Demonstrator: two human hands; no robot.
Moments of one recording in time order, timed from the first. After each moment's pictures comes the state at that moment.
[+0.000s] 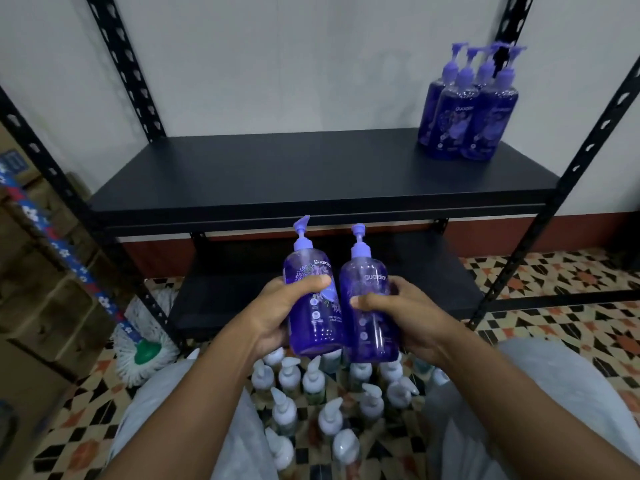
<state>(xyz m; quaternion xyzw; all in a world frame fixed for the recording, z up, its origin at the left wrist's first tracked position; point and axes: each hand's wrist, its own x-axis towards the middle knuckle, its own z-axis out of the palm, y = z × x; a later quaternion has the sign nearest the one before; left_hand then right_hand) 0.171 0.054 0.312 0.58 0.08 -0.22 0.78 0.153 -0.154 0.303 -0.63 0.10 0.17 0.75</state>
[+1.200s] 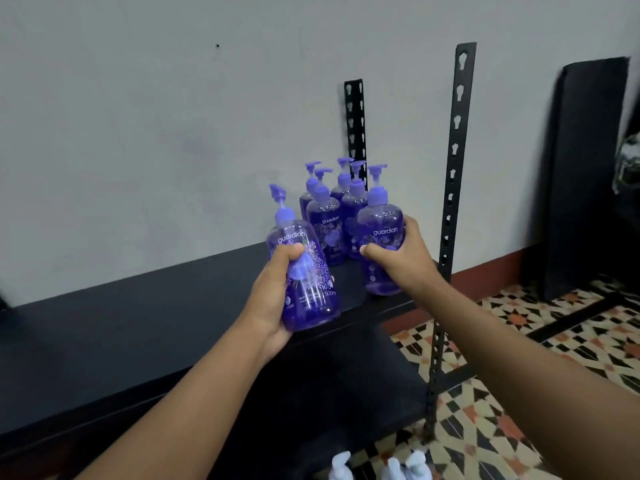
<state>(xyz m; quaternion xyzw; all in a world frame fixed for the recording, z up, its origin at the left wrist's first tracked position) 0.318 -0.160 0.441 0.56 -0.09 -0.16 0.81 0.312 -0.370 0.418 -0.73 0.06 -0.28 0.62</state>
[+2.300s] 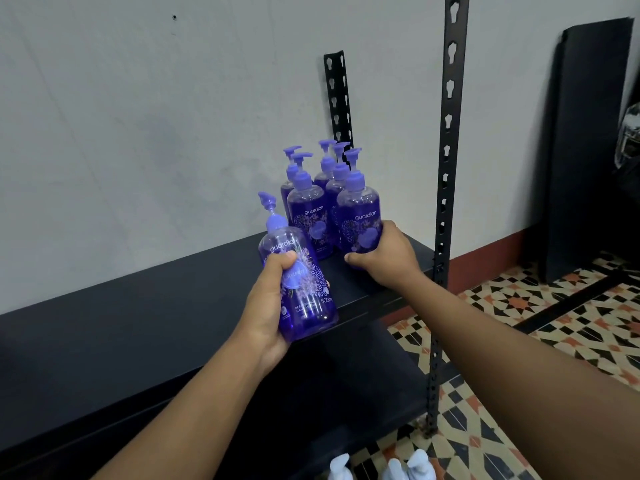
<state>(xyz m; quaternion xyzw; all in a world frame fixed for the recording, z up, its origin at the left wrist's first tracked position) 0.343 -0.187 0.407 0.55 -0.06 -0.17 0.82 0.373 -0.396 0.377 -0.84 0.16 -0.25 0.45</state>
